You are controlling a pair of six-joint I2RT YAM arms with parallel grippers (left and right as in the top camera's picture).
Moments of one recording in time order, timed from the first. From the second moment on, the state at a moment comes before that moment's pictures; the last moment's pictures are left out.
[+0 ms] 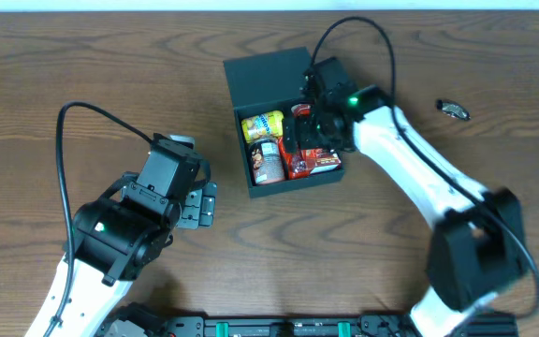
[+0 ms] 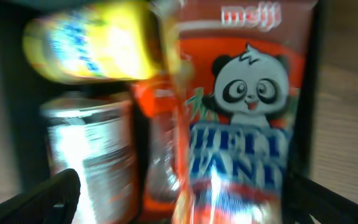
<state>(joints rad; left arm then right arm) -0.51 1.05 1.14 -1.18 -0.24 -0.30 0.44 1.79 1.43 -0.83 -0.12 0.35</state>
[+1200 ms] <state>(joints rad) -0.51 1.05 1.14 -1.18 -0.21 -0.28 0.11 1.55 1.41 -0.89 0.02 0.72</state>
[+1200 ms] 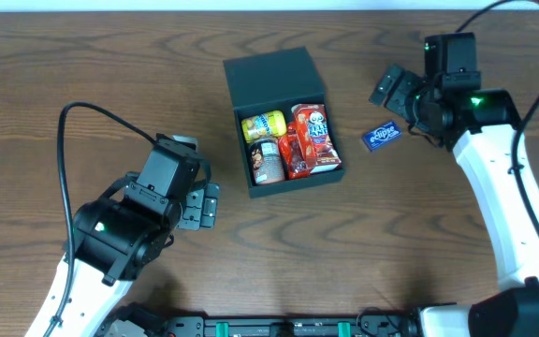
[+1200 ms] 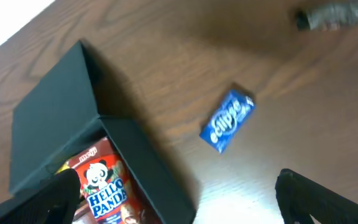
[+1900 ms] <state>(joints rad) -0.51 1.05 1.14 -1.17 -0.19 -0.26 0.10 1.89 1.41 -0.74 0.03 1.18</state>
